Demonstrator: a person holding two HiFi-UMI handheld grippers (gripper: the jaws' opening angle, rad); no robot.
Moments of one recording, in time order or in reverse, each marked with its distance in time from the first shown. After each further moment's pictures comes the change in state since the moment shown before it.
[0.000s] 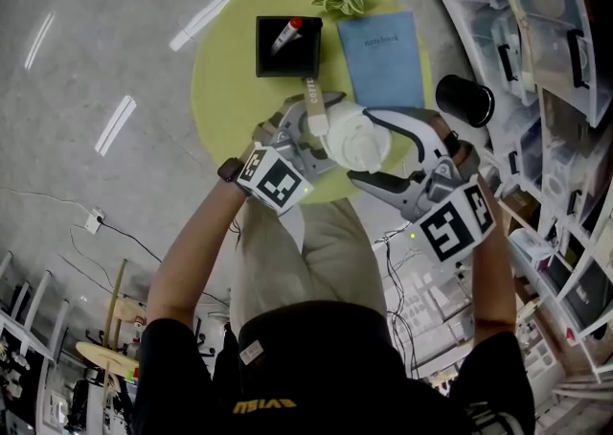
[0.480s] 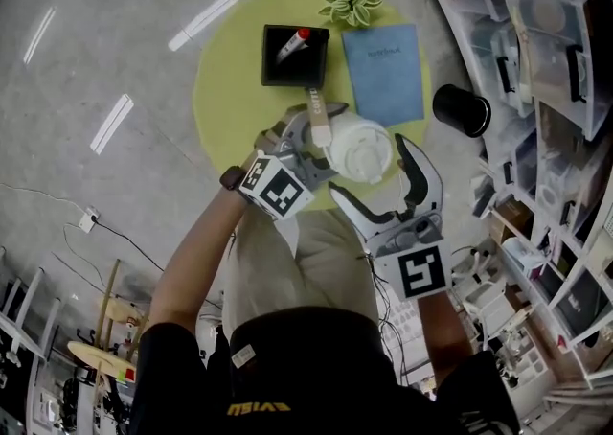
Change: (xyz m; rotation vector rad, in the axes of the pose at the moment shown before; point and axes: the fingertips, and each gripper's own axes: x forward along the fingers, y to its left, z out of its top) left arm 0.001 0.001 -0.002 -0.009 -0.006 0.007; right arm -0.016 -0.024 0.012 0.645 -0.223 -0.569
